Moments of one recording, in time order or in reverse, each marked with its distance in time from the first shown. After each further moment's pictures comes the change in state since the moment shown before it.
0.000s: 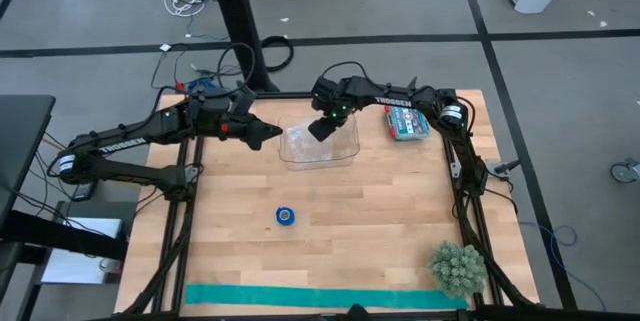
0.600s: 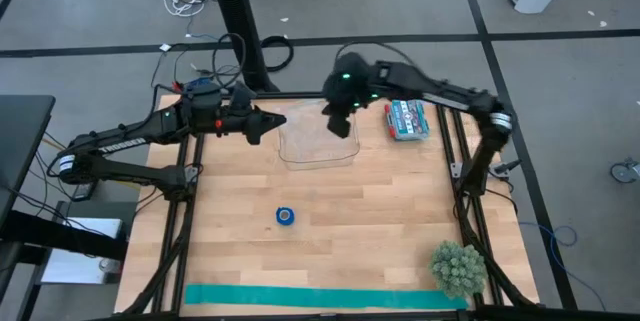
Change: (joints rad) left arm 0.000 -0.002 0.000 0.186 -0.022 0.043; right arm 0.087 -0.372 0.011 0.031 -0.033 -0.424
